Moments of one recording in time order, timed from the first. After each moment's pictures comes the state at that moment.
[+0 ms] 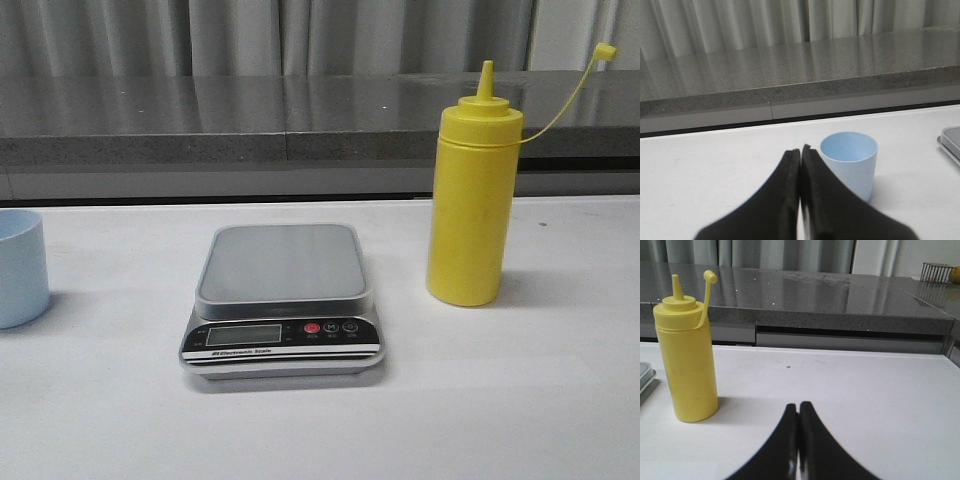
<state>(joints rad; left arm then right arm) 0.03 0.00 0.00 0.01 0.11 0.08 0.01 -0.01 0.03 -0.03 0.09 0.03</state>
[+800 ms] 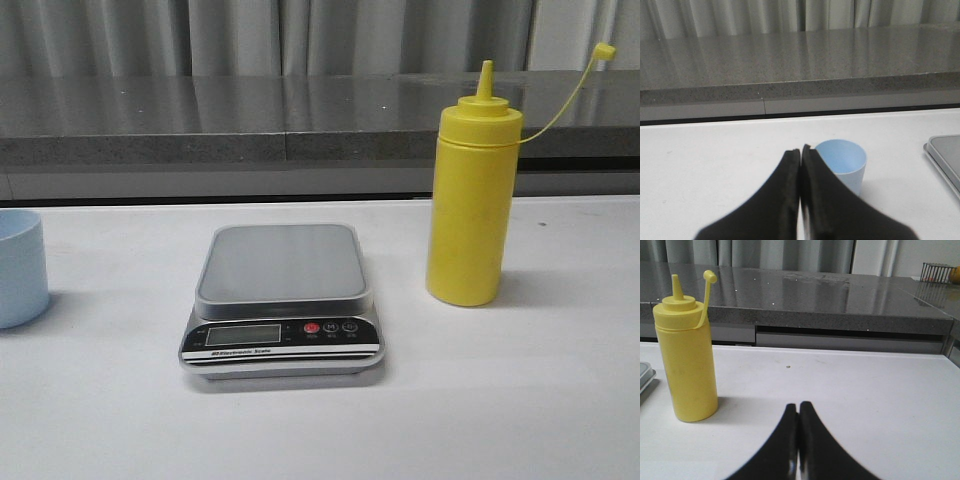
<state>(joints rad) 0.03 0.19 -0.22 -0.04 0.23 0.07 0.01 -0.01 0.03 -0.03 0.09 0.03</state>
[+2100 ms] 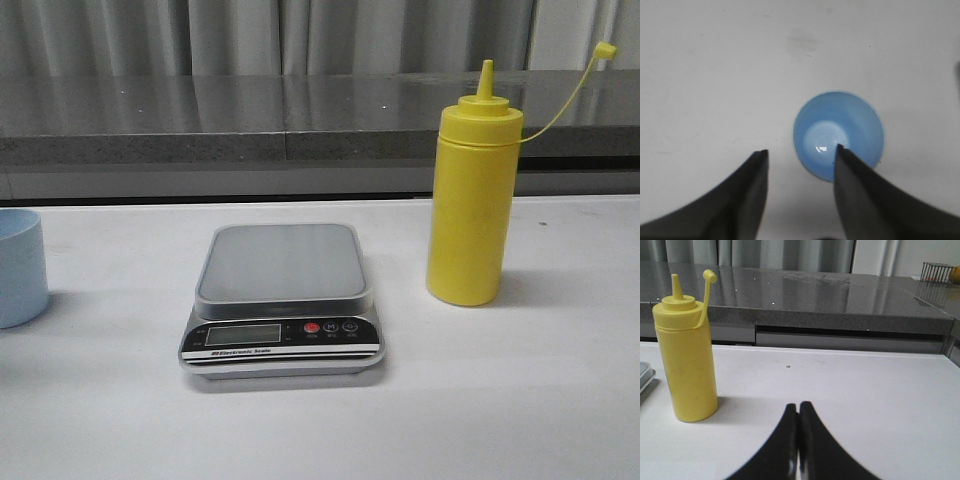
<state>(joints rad) 0.03 1.38 -0.98 -0.09 0.63 0.07 0.01 -0.01 0.03 -0.03 0.09 0.03</state>
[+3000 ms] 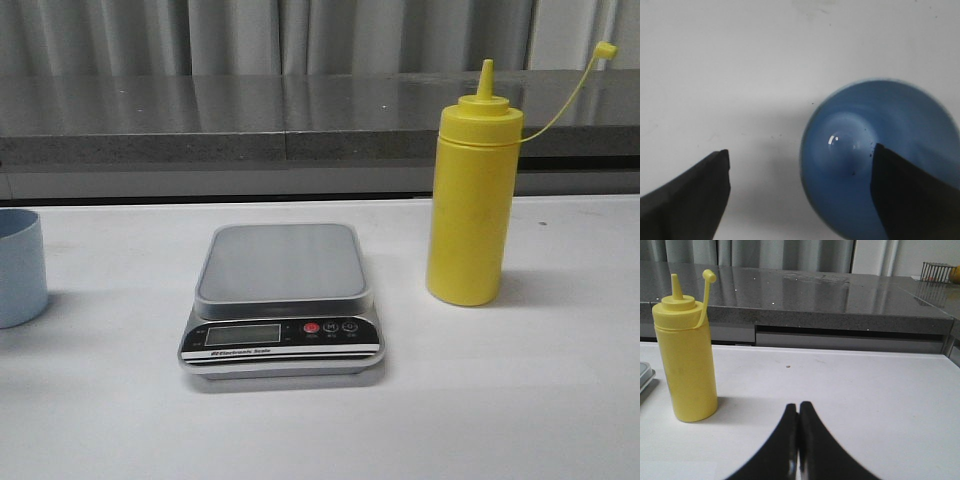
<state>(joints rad) 0.03 1.66 -0.99 -0.11 0.52 0.07 0.01 -0.01 0.03 -0.03 0.09 0.03</state>
